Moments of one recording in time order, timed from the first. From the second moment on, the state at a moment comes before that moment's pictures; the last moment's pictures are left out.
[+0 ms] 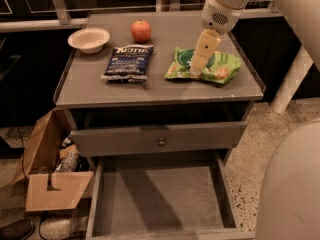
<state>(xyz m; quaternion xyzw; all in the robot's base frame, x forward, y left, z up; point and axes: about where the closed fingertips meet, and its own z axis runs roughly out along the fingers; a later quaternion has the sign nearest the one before) 0.650 -0.138 0.931 -0.56 0.81 0.02 0.17</state>
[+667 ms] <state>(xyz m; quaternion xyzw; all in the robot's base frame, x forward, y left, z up) 0.684 -0.153 0.917 -0.55 0.82 0.01 0.16</state>
